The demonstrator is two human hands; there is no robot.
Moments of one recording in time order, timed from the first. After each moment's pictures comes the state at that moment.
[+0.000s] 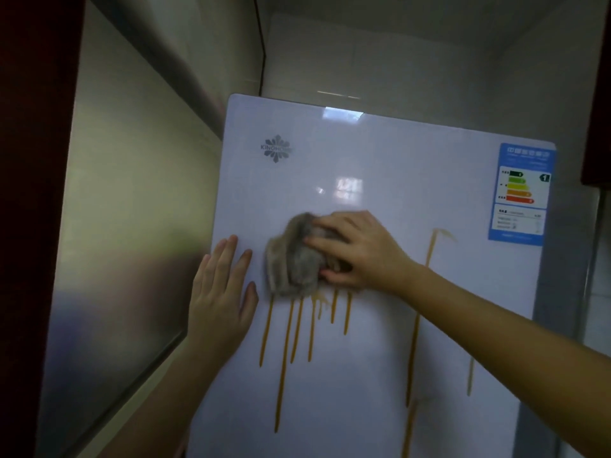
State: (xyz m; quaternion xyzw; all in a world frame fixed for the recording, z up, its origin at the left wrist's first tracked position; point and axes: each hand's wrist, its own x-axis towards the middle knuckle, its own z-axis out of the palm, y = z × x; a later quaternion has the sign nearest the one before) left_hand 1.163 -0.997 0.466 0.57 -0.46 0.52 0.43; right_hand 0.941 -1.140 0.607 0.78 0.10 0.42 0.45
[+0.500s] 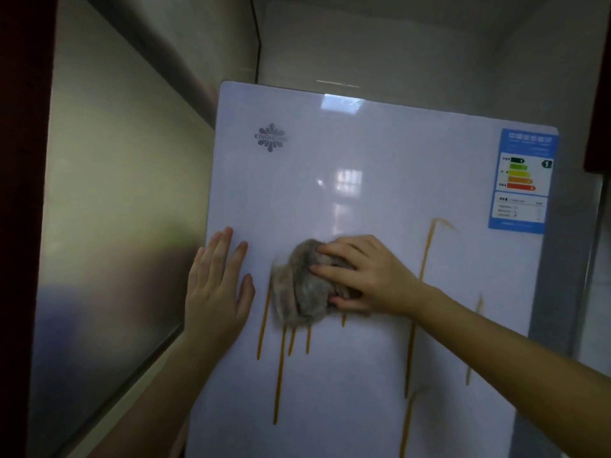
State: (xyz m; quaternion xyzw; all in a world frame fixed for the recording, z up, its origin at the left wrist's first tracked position) left_hand 1.162 -0.998 0.465 0.57 -0.45 0.53 0.43; right_hand 0.921 -1.154 0.562 0.80 0.13 0.40 0.43
